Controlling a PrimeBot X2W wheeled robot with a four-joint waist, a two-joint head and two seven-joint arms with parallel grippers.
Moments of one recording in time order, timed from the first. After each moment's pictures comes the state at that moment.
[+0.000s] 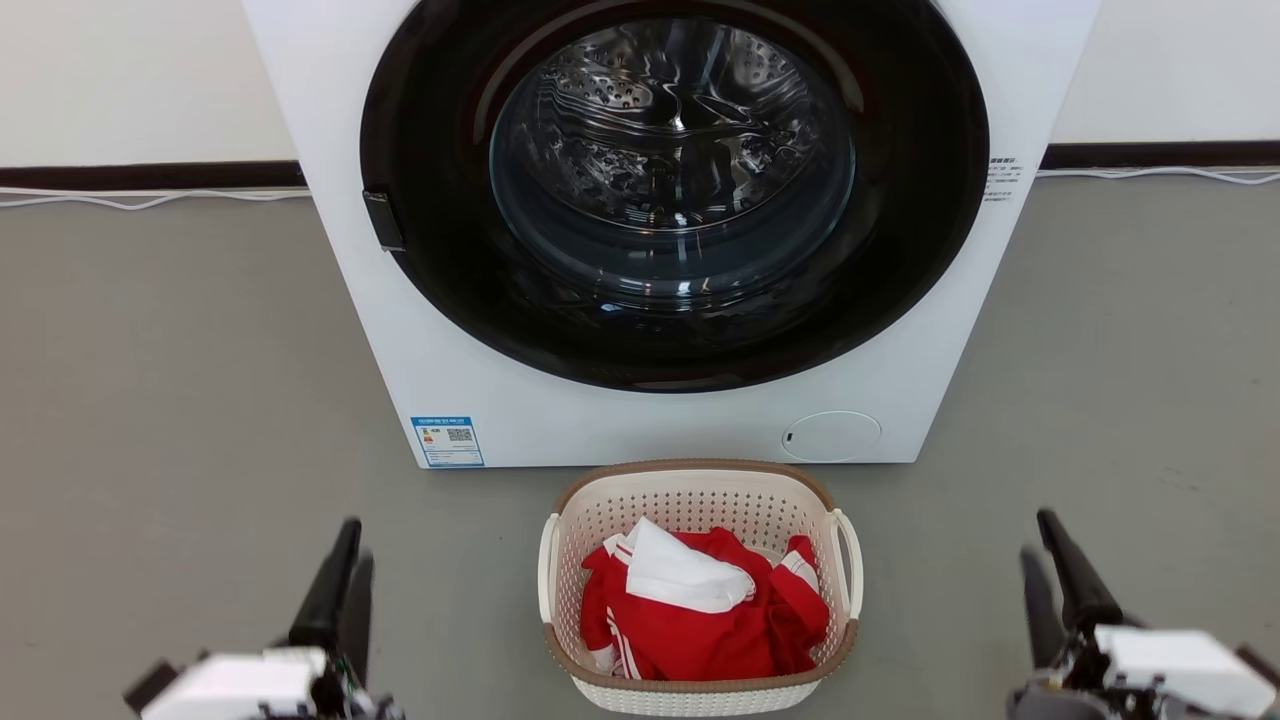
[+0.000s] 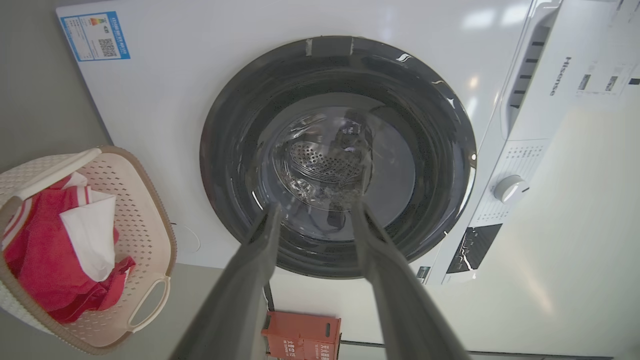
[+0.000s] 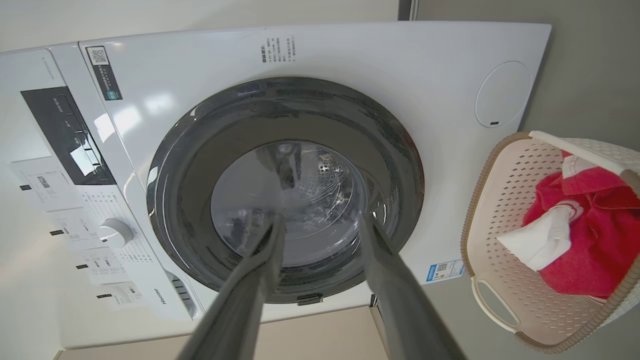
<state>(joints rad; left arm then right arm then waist) -0.05 0.02 0.08 0.34 -1.60 -0.12 0.11 -0.05 -0.04 -0.13 0.33 1.60 0.12 0.11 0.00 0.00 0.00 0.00</state>
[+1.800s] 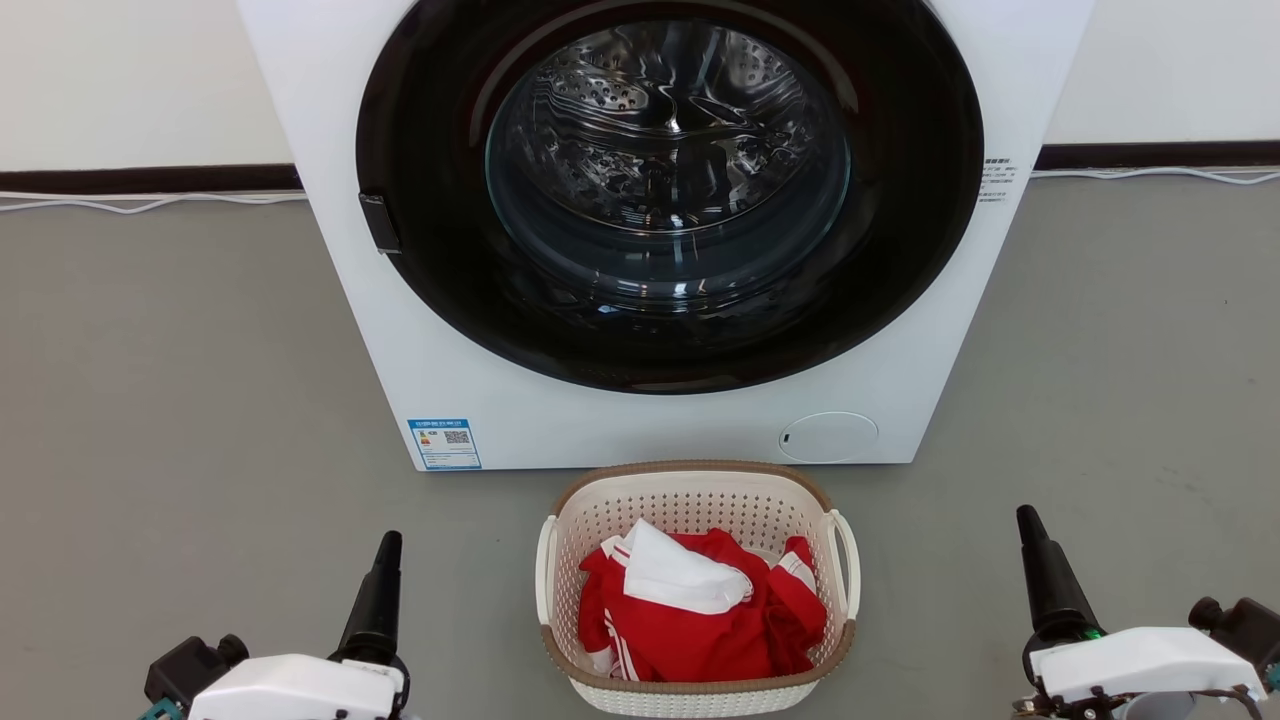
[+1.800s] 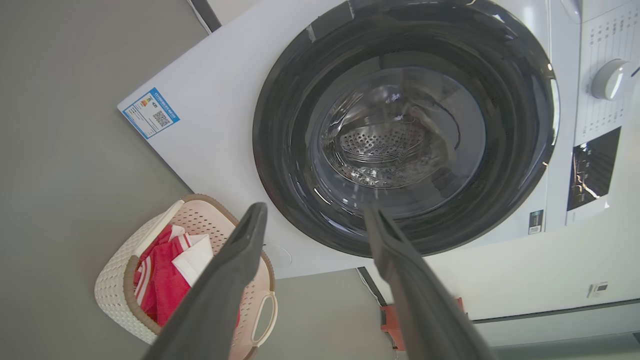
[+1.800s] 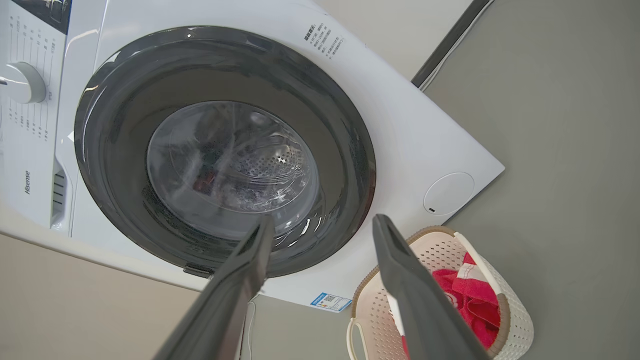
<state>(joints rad) -0.03 0.03 -0.01 0.31 -1.17 -0.08 -0.04 -0.03 -0.08 -0.05 0.29 1.03 0.12 -0.04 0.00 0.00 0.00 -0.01</state>
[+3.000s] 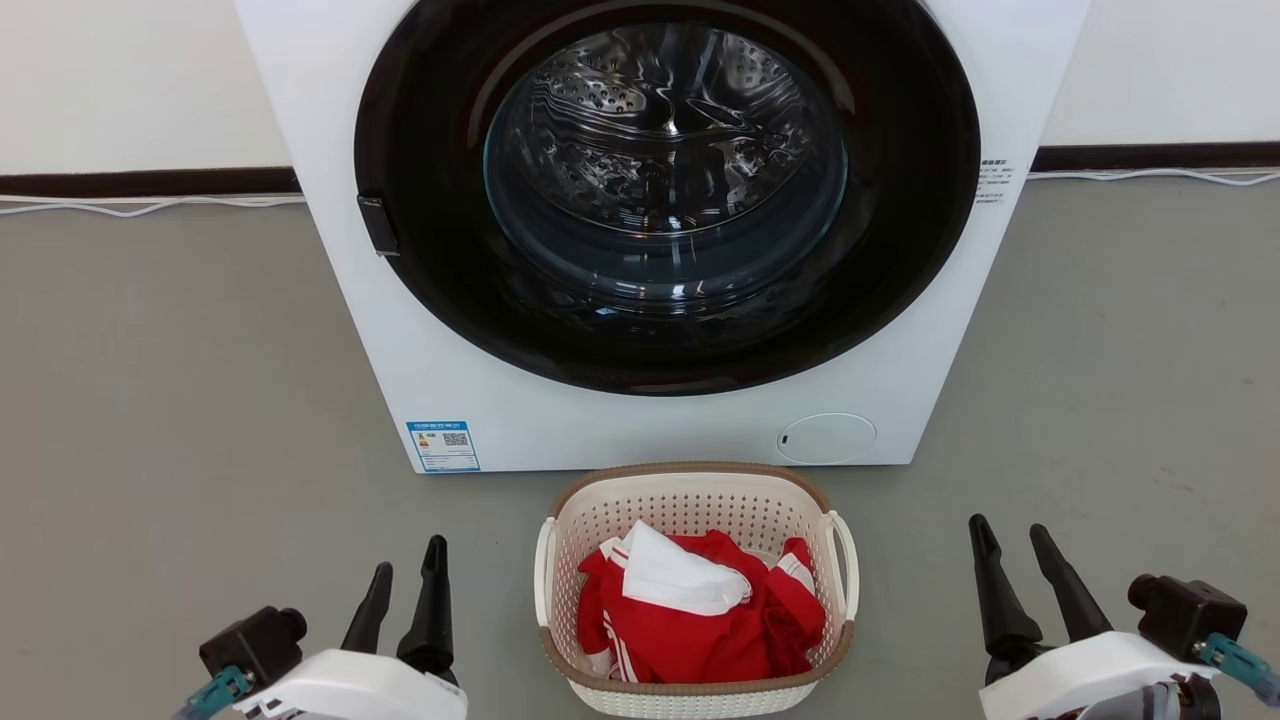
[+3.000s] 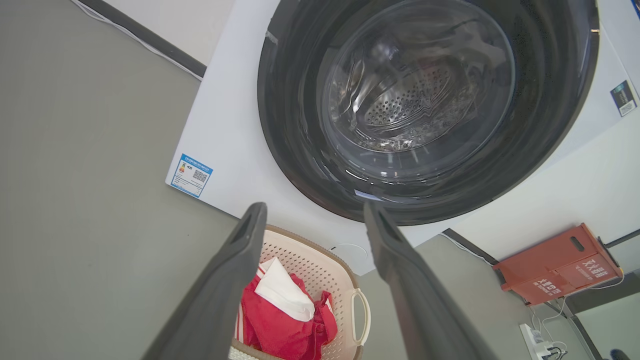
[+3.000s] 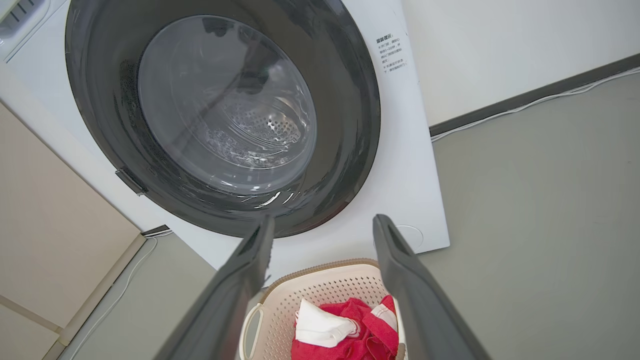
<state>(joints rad) -0.02 0.03 -0.10 0.29 -0.73 -0.01 -0.14 -0.03 -0.11 0.01 0.31 0.50 0.12 -0.14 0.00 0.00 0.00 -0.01</state>
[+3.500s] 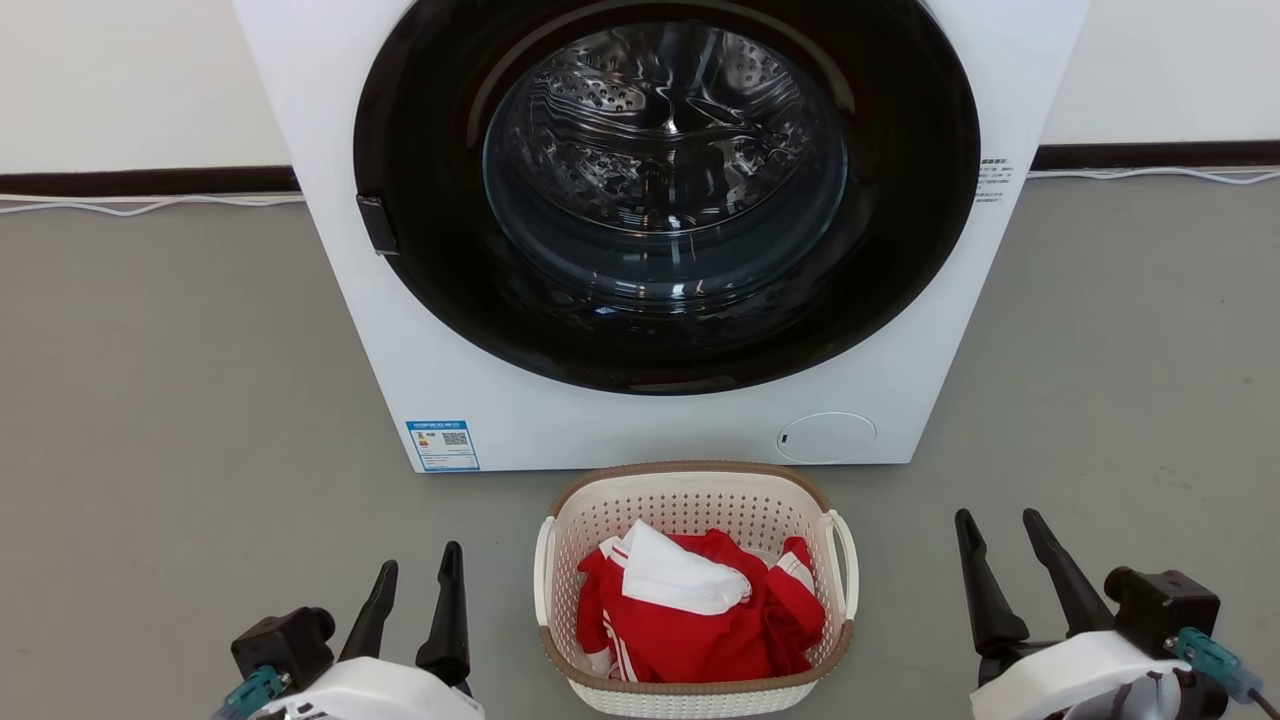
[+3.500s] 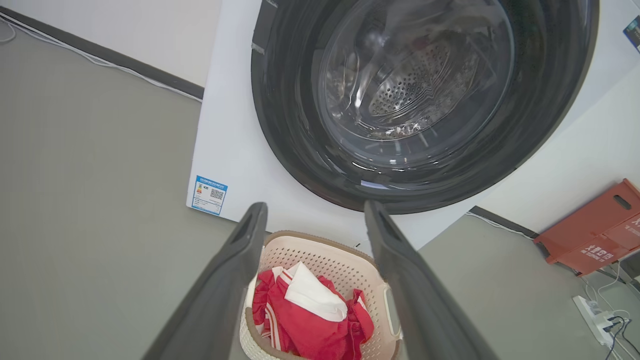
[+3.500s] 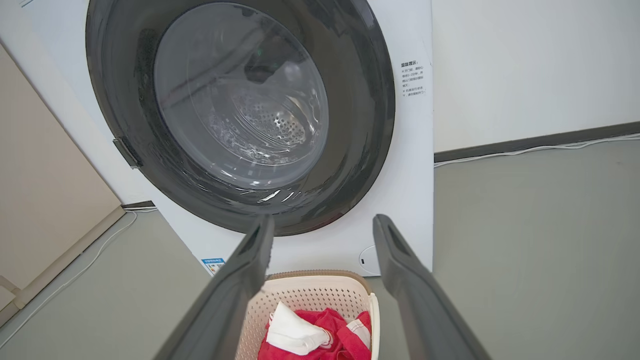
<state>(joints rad) -0.01 0.04 -0.13 0.29 -0.56 0.01 -0.19 -0.04 -0.12 0.03 0.31 0.33 0.12 -0.18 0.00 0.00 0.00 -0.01</state>
